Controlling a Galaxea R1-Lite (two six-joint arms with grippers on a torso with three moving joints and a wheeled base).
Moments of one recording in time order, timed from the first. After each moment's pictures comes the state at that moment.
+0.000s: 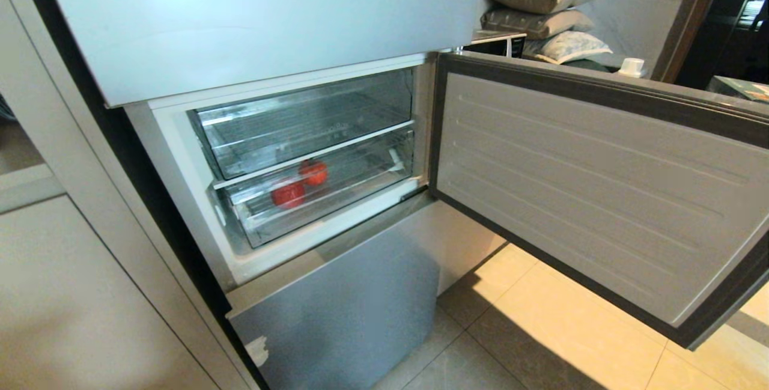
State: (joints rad) left arm 0.00 0.00 0.00 0.00 0.00 0.00; right arm -0.50 0.48 -0.28 -0.46 -0.06 0.50
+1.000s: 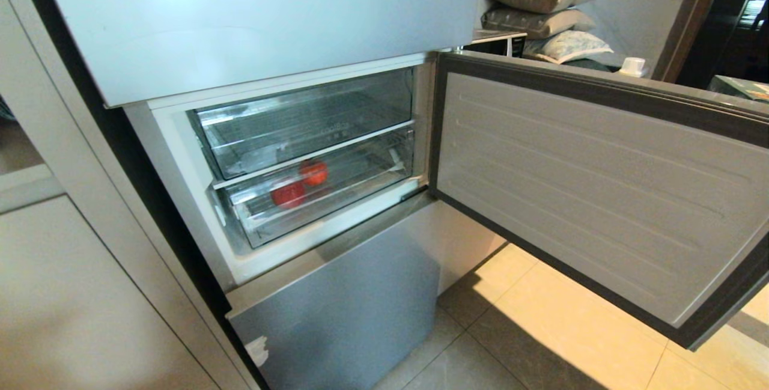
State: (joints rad) left arm 0.00 0.00 0.00 0.00 0.00 0.00; right arm -1.03 1.39 -0.60 -0.89 0.64 0.95
